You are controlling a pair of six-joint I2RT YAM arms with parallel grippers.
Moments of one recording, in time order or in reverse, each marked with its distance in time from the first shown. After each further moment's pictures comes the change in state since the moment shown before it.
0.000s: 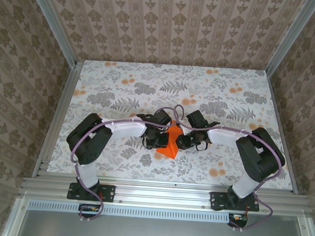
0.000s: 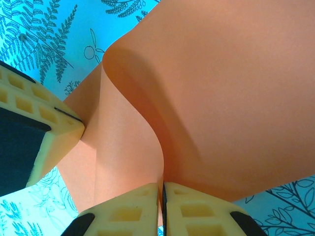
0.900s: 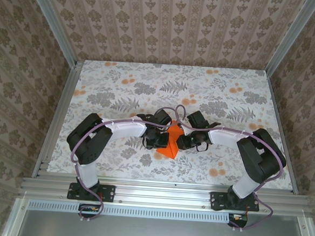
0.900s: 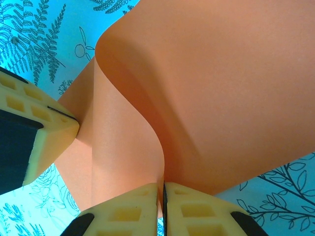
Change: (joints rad) left arm -0.002 0.002 0.003 -0.004 -0.003 0.003; right arm -0.001 -0.015 -0.014 -0.003 0.016 0.047
